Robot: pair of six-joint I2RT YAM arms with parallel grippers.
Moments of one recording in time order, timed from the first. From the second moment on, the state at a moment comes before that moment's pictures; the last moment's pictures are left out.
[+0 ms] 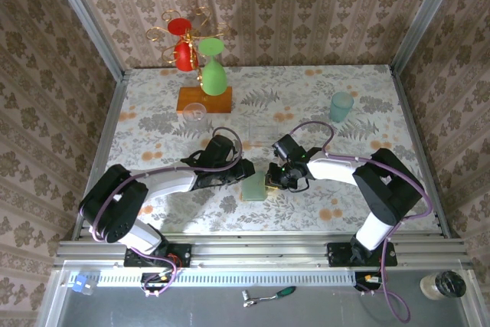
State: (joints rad) left arm -0.76 1.51 0.68 0.04 0.36 -0.99; right arm 0.64 1.67 0.83 -0.30 -0.33 0.84
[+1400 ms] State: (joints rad) left arm -0.70 1.44 0.62 0.01 0.31 -0.97; right arm 0.66 1.48 0.99 -0.67 -0.24 0.76
